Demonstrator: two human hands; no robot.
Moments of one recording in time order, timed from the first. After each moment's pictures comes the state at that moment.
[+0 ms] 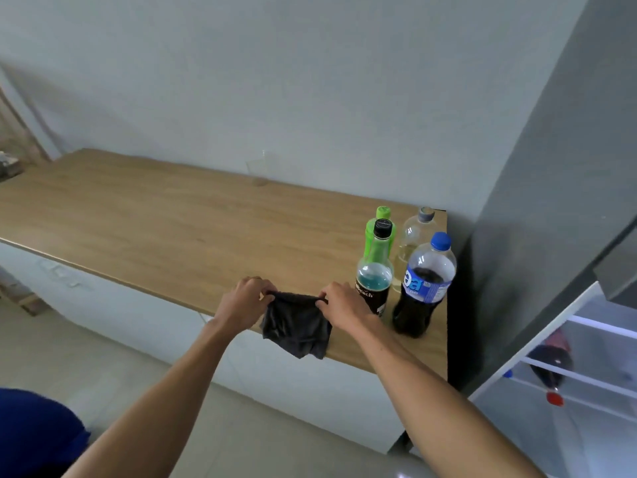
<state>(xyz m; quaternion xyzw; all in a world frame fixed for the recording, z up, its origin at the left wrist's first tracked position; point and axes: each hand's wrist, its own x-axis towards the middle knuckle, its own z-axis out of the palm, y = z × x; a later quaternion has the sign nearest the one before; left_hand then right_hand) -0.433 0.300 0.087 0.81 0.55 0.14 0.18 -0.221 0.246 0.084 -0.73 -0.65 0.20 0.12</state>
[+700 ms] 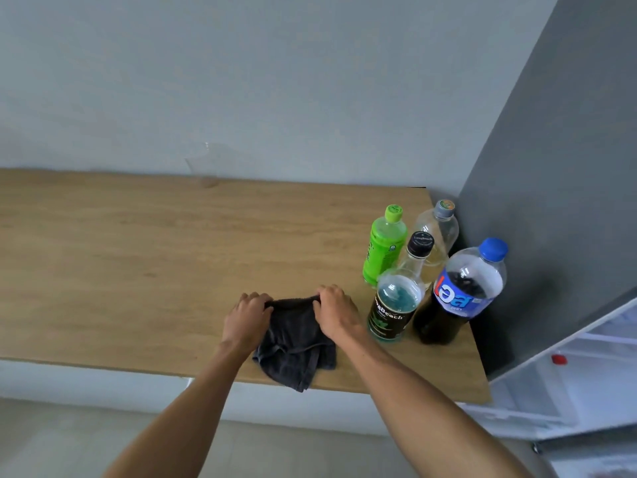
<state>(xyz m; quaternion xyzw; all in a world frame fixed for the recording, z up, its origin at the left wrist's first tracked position) -0.418 0.429 0.010 0.83 0.51 0.07 0.19 -0.249 0.350 0.024 -0.83 -0.51 0.19 0.14</state>
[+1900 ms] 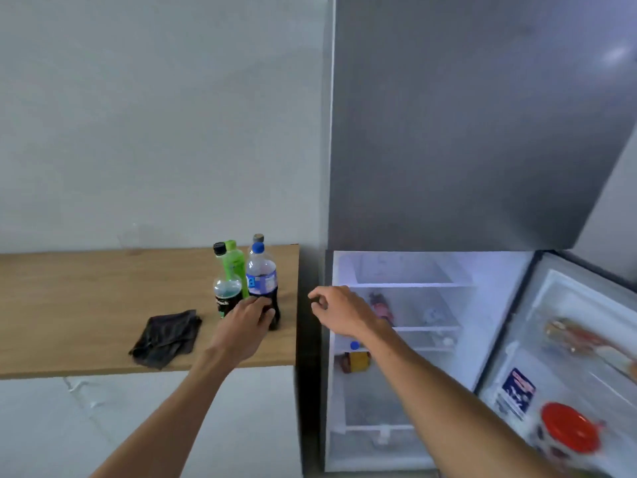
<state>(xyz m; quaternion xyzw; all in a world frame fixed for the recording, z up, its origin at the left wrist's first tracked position) -0.252 0.052 0.178 0.90 0.36 0.21 0.12 -0.059 -0.056 0.197 -0.78 -0.58 0.11 0.23</state>
